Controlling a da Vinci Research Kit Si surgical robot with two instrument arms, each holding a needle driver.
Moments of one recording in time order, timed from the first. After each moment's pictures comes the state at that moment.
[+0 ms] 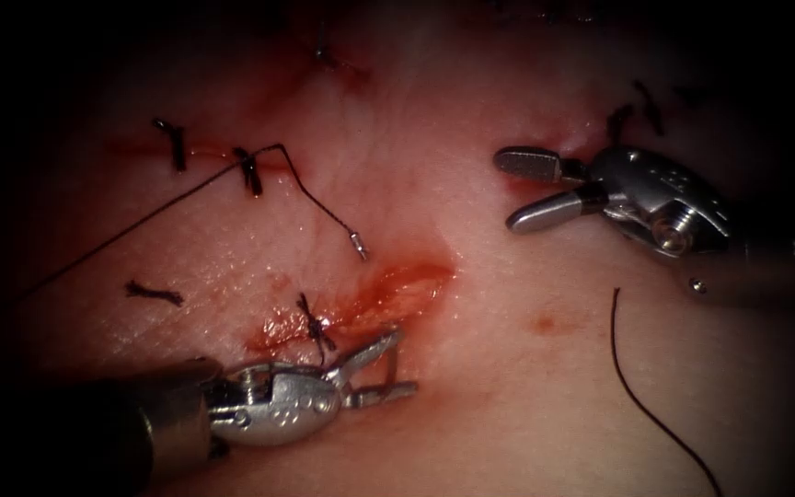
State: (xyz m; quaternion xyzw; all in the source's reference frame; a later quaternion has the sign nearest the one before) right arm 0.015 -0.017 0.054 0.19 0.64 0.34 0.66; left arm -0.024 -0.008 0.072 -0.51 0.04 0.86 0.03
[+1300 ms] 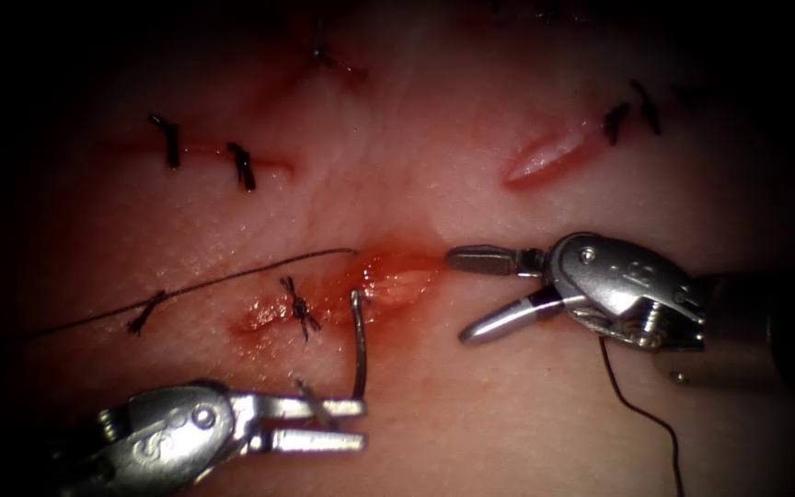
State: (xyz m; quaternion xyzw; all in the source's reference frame) right arm 0.019 -0.026 0.053 0.33 0.56 0.34 0.68; left arm -0.020 0.000 0.053 -0.61 -0.10 0.78 0.10
